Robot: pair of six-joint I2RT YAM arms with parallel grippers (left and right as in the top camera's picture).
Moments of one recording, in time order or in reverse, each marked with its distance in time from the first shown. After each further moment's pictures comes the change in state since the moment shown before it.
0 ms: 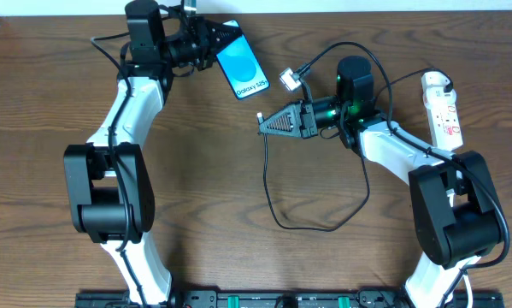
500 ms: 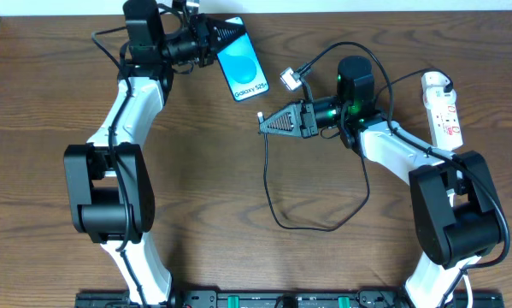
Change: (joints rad) left arm -0.001 0.000 -0.002 0.131 0.127 0.004; right arm -0.003 0.000 0.000 0.000 0.002 0.006
